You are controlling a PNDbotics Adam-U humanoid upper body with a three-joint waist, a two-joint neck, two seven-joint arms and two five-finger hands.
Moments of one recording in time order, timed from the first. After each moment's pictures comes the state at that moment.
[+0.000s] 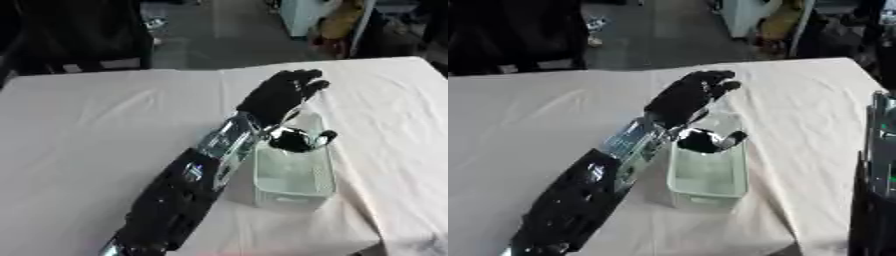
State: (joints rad) left arm -0.72 -0.03 -0.43 -1.30 -1.15 -0.13 0.07; right arm -0.47 -0.15 -0.21 -1.98 0.49 -0.33 -0.09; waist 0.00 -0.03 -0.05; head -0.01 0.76
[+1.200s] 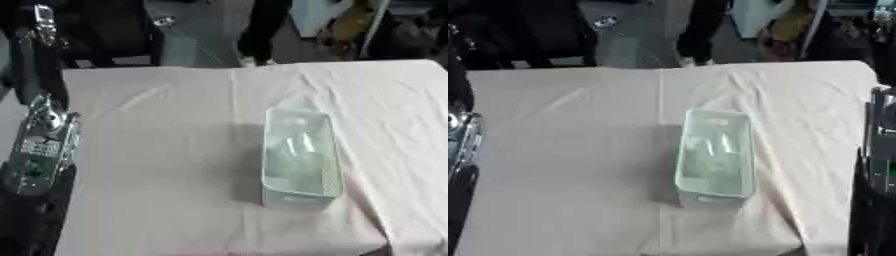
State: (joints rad) left arm -0.41 0.28 0.03 -1.65 -0.04 -0.01 0.45; right arm -0.46 -0.16 -0.21 -1.98 0.48 -0.30 -0.06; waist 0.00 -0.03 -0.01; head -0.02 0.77
